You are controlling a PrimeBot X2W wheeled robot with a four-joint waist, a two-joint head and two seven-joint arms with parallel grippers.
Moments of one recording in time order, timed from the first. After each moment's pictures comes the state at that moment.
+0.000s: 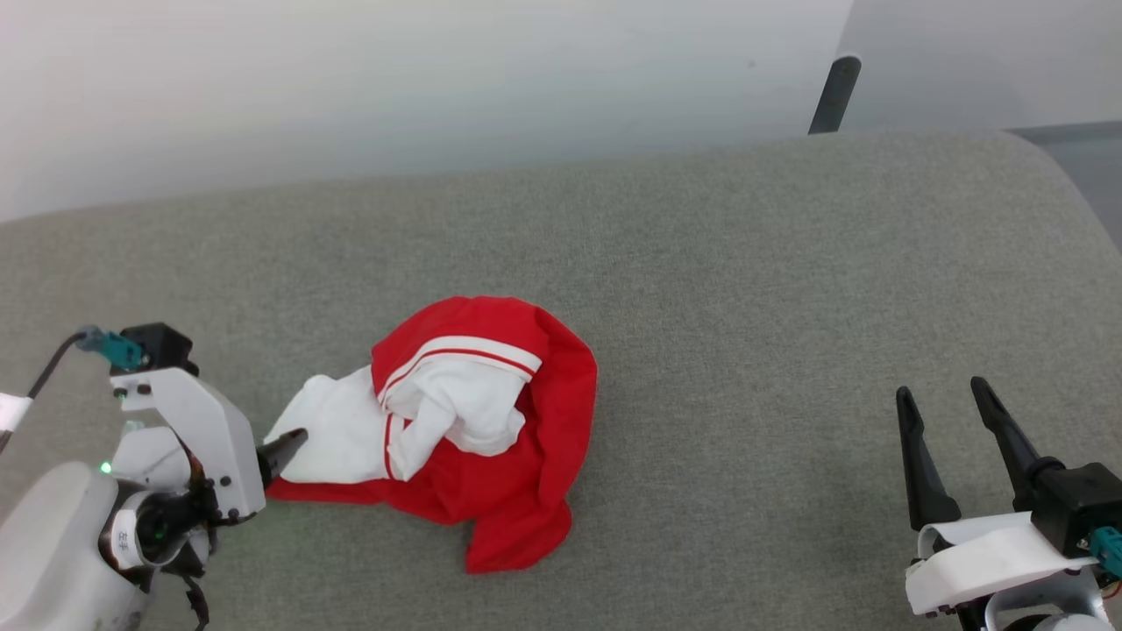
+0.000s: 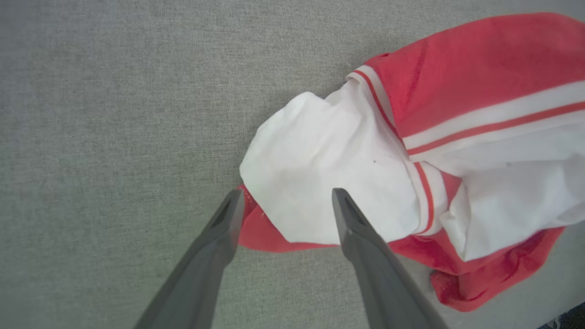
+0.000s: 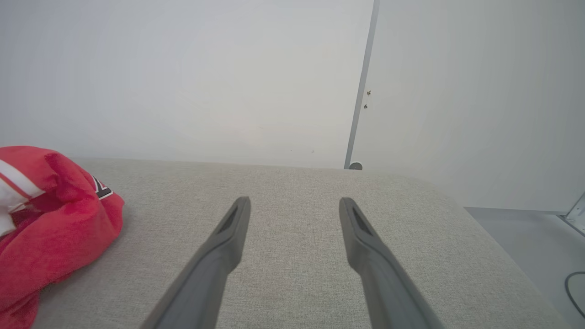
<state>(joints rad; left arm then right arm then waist) -0.48 0.63 -0.41 0.40 -0.99 0.06 0.62 -0.06 -0.09 -0.02 0.02 0.08 0.13 -0.13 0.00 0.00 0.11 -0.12</state>
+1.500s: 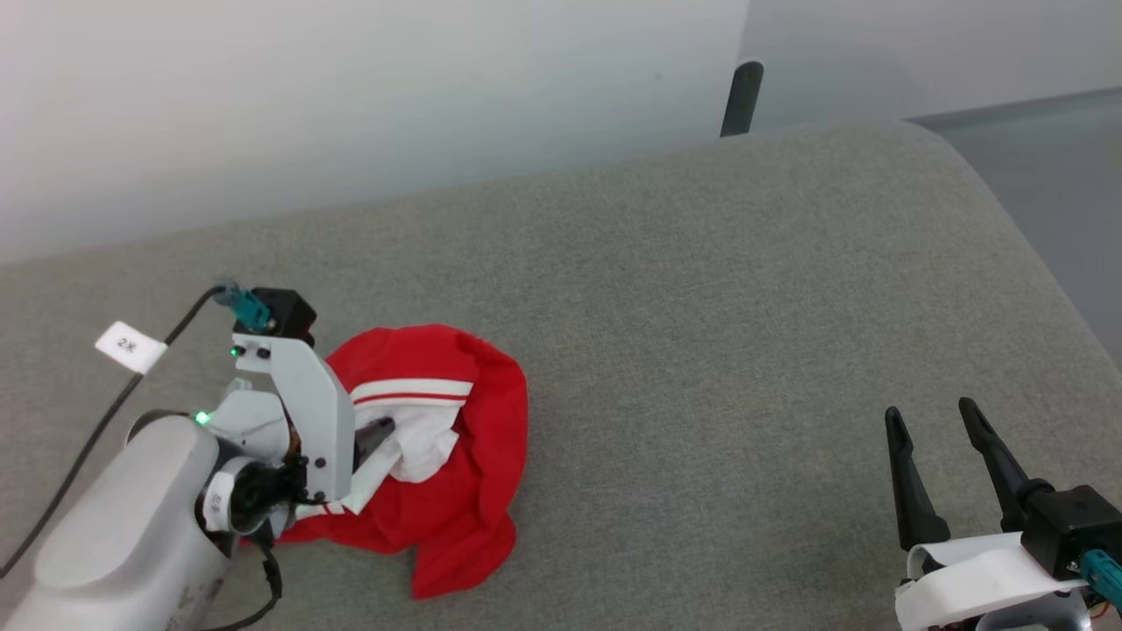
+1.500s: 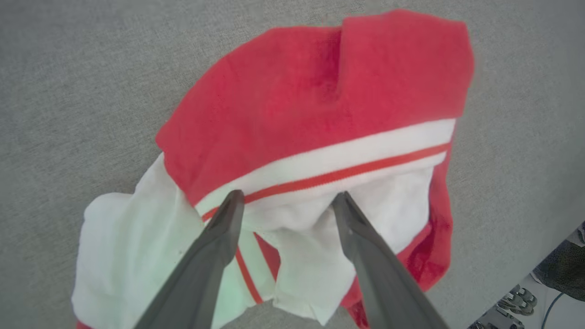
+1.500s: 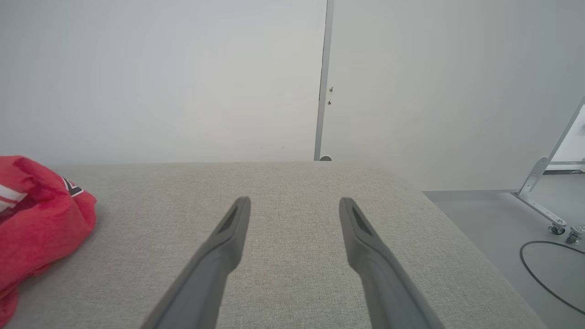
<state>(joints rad) -0.60 0.56 -0.57 0.35 -0.90 0.04 0.71 -0.02 -0.07 -0.01 0.01 0.09 0.13 -0.15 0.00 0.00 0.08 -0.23</state>
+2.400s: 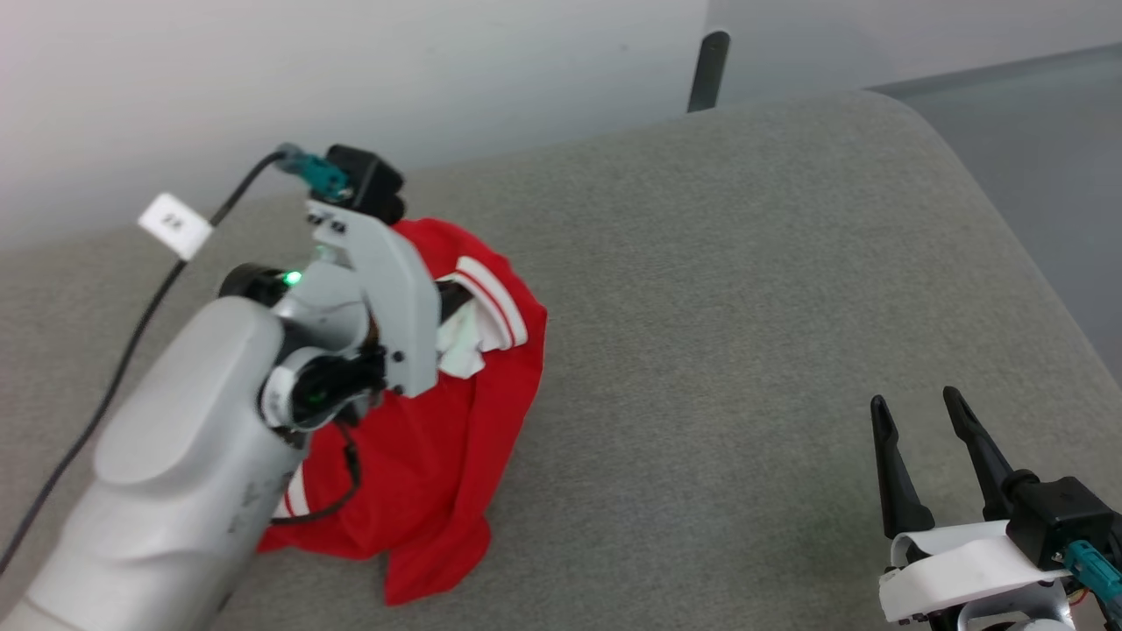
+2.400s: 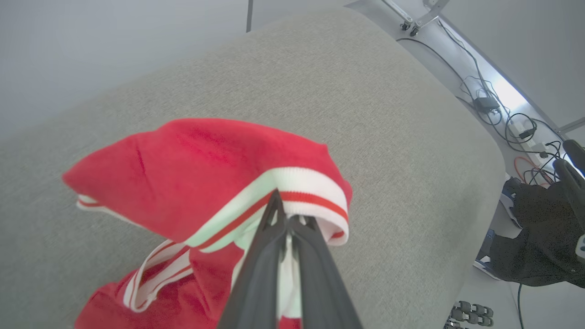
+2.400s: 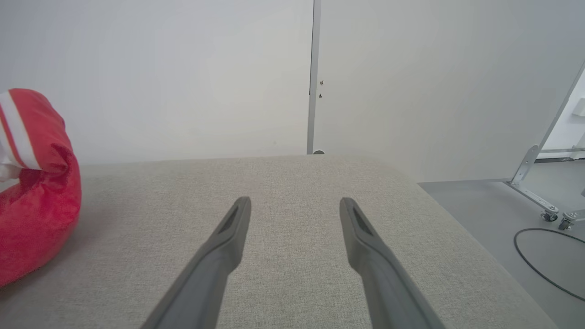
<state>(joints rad) -0.80 0.44 -0.58 0.34 -0.92 -0.07 0.66 -0.06 -0.06 0.00 0.07 0.09 0.13 -0.20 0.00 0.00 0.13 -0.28</state>
